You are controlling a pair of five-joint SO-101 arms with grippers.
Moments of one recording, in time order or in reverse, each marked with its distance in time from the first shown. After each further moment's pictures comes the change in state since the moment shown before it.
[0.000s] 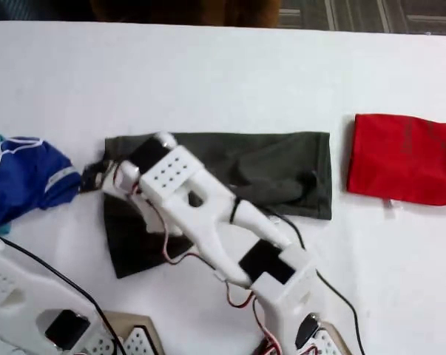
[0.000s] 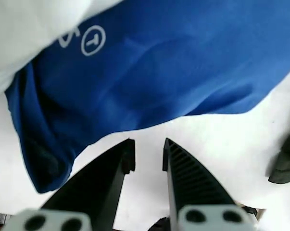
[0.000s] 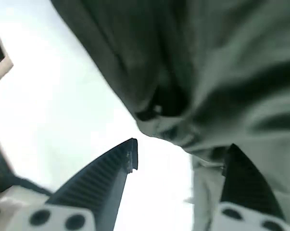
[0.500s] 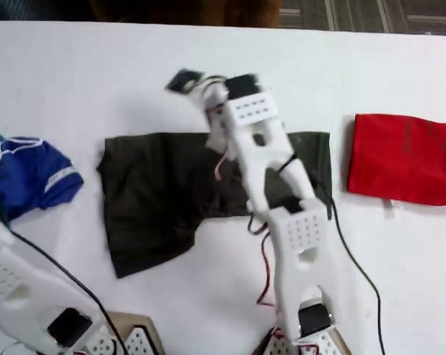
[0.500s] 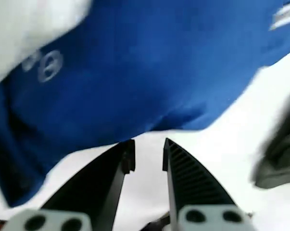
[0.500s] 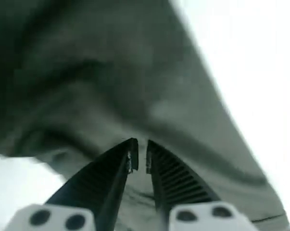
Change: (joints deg) left arm 8.1 0.0 -0.4 0.0 7.2; right arm 29.1 25.1 -32.1 -3.3 0.5
